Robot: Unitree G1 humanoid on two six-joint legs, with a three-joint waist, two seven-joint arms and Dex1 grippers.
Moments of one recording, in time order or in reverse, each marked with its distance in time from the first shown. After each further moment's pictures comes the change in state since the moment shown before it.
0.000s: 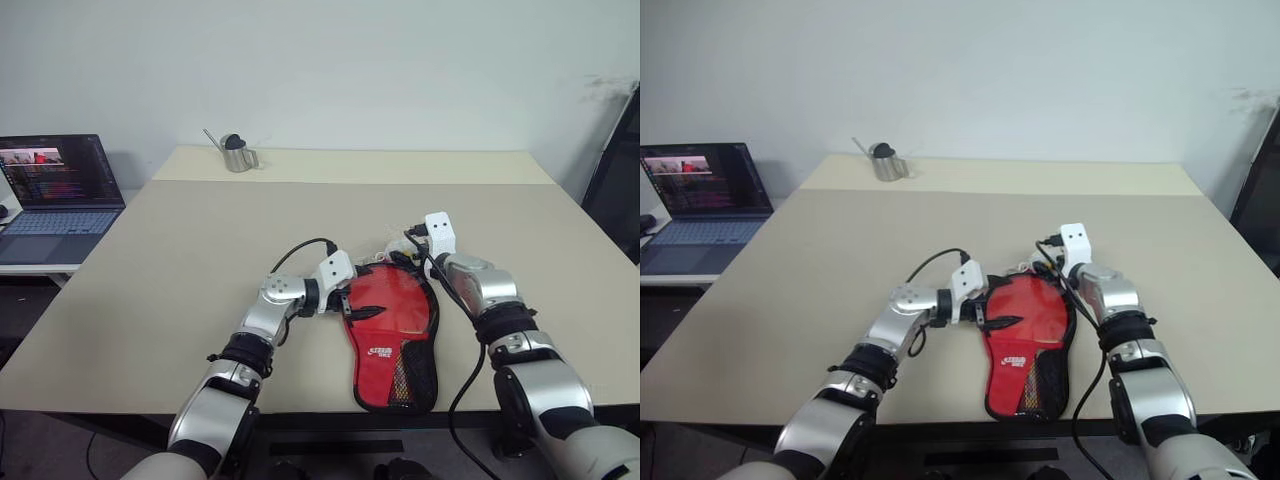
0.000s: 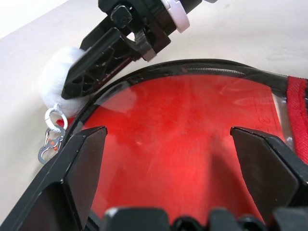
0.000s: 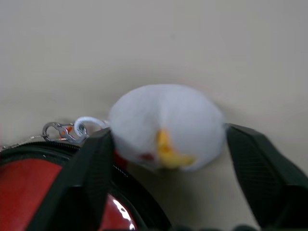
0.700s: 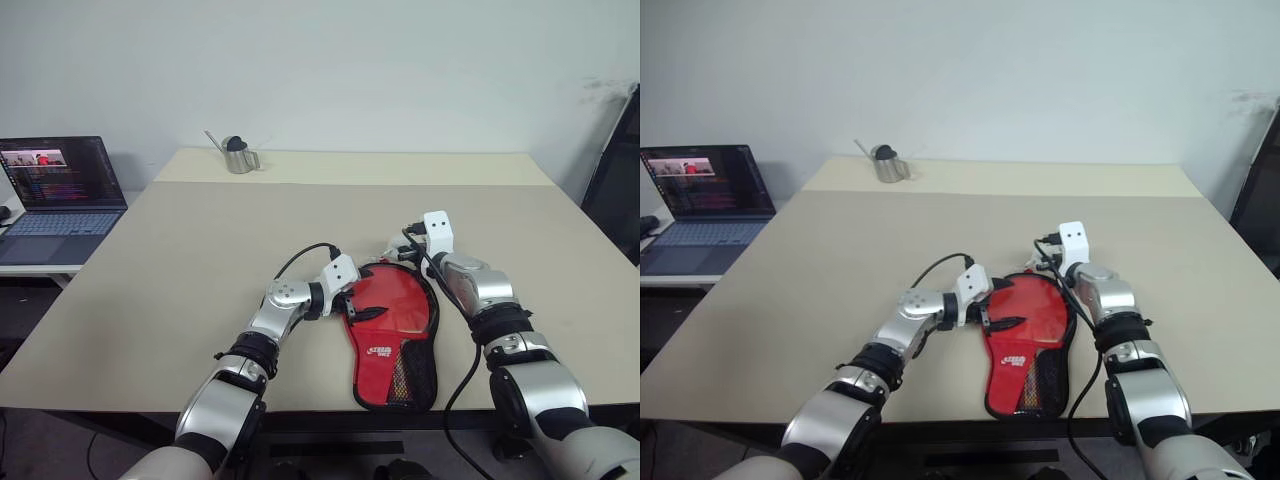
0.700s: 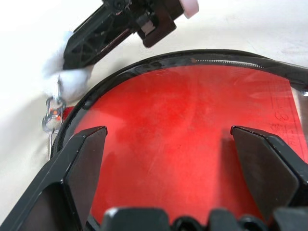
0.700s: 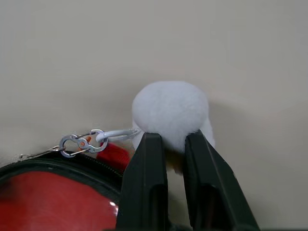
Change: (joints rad) left arm -0.037 -0.023 -0.021 0.168 0.006 -0.084 0.067; right arm 0.018 -0.003 -0.020 -0.034 0.000 -0.009 -0.047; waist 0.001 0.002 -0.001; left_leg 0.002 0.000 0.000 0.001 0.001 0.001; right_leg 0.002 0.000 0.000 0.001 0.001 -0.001
